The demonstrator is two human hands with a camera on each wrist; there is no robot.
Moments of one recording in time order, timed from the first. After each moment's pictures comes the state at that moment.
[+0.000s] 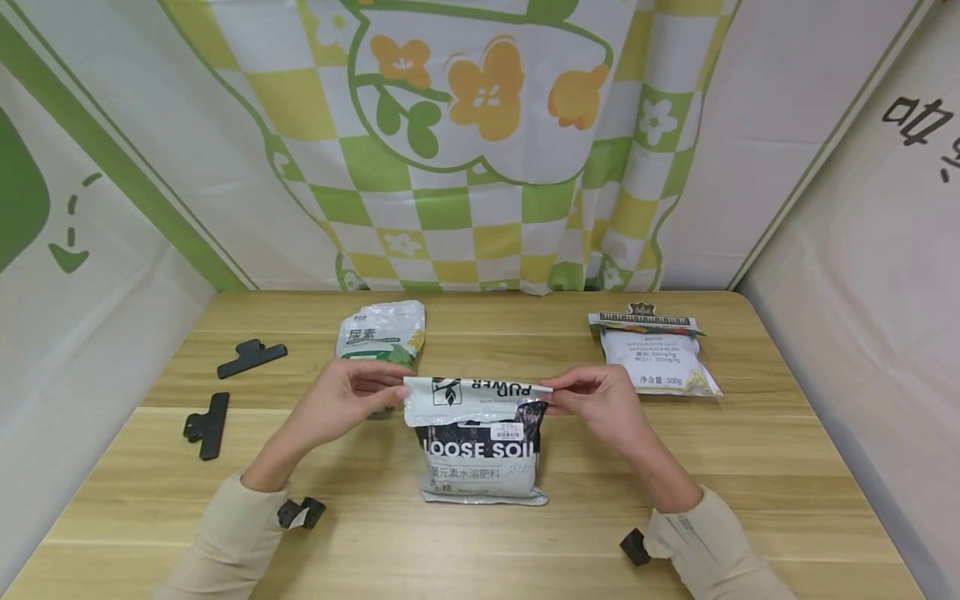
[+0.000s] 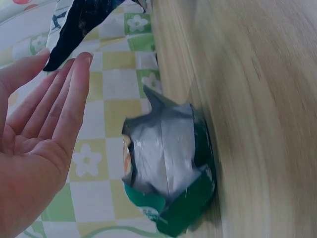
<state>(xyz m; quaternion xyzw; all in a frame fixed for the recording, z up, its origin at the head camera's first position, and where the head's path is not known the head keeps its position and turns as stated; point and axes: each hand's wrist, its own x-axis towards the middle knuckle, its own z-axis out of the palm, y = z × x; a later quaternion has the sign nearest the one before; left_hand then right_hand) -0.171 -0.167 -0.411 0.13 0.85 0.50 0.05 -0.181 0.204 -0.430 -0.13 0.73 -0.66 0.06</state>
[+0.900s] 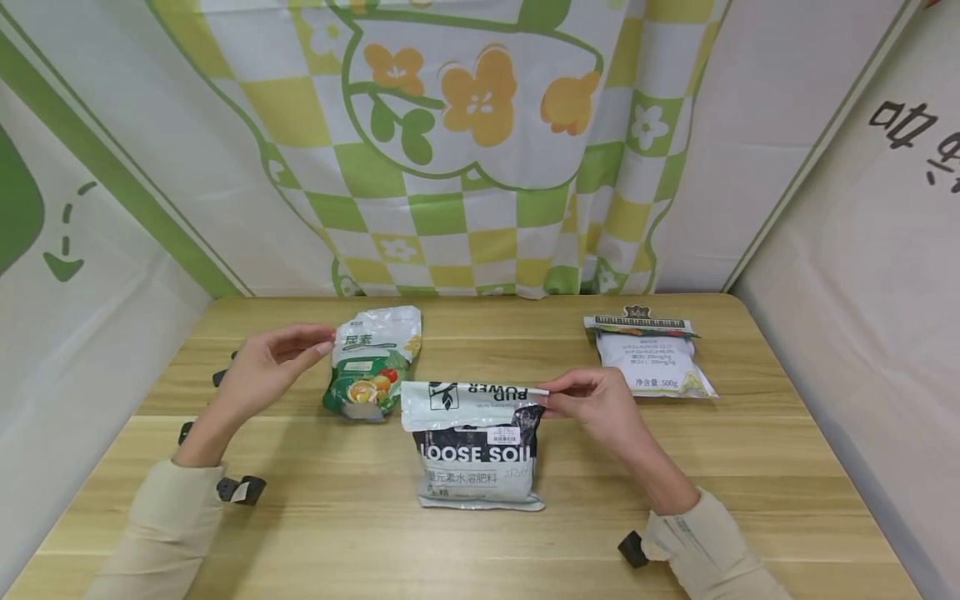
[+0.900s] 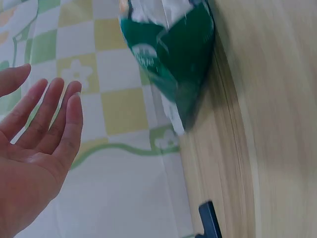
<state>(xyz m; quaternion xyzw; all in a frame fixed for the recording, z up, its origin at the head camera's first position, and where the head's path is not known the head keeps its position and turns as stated) -0.191 -0.247 -0.388 0.08 0.90 0.42 -0.03 -0.182 0.204 -0.430 -0.12 0.74 -0.66 0.07</state>
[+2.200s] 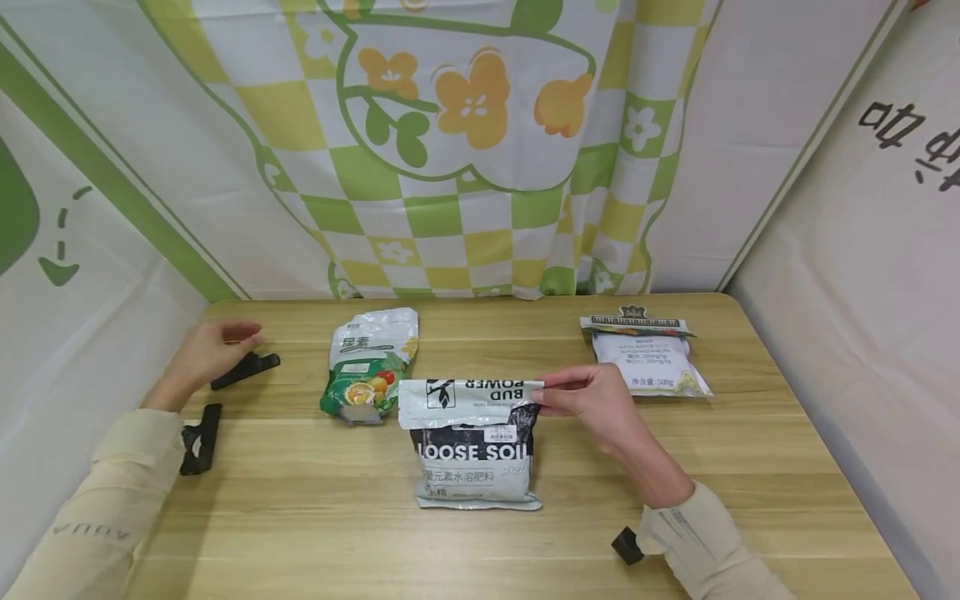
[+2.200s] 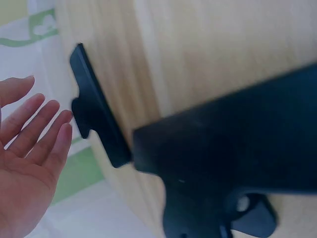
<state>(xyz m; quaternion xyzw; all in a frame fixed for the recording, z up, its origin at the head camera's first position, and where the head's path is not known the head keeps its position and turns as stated) -0.258 -0.373 -0.428 0.02 0.96 0.27 0.00 -0.183 0.203 -0.419 -0.04 0.71 -0.70 0.12</state>
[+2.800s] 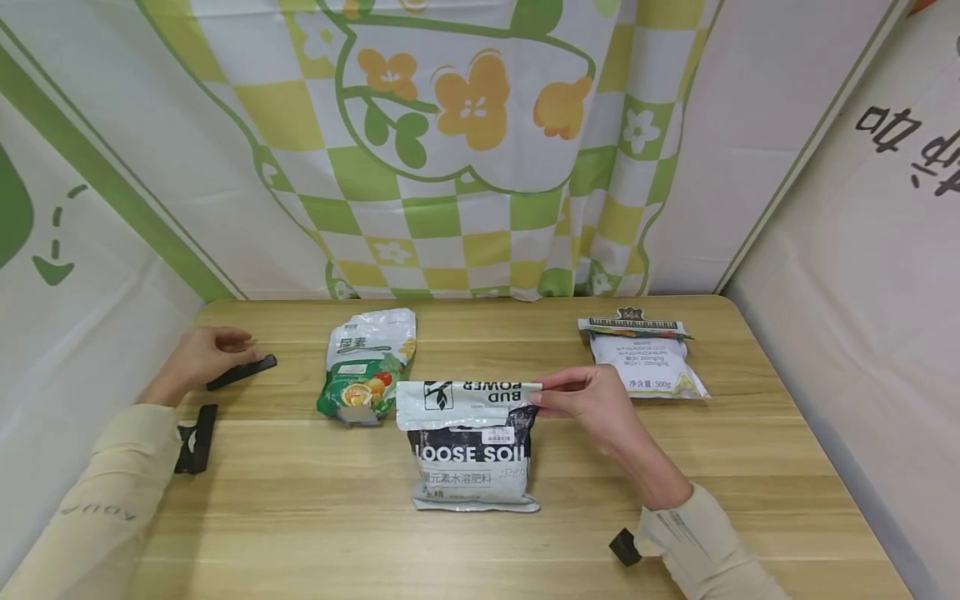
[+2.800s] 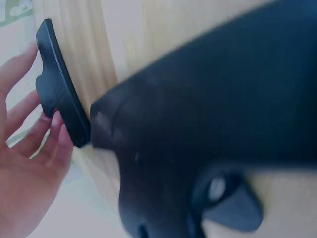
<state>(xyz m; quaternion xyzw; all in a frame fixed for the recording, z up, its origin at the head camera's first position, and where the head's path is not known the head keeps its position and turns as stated) -0.263 -0.394 -0.442 0.01 0.96 0.26 0.05 -0.185 0.202 -0.418 -0.03 0.71 -0.69 0.13</state>
